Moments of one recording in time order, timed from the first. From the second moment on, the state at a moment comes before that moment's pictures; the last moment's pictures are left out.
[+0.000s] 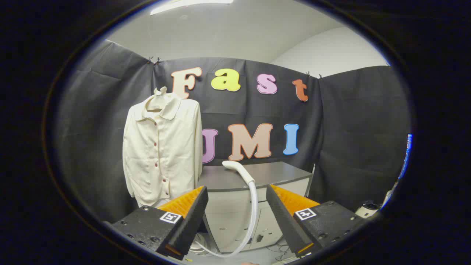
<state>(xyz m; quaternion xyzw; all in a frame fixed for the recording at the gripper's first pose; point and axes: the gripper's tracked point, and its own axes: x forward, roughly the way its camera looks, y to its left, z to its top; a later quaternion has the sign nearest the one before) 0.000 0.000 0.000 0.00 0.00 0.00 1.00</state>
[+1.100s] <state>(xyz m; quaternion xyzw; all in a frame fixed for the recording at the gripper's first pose) 0.093 -0.062 0.009 0.02 0.02 0.04 1.00</state>
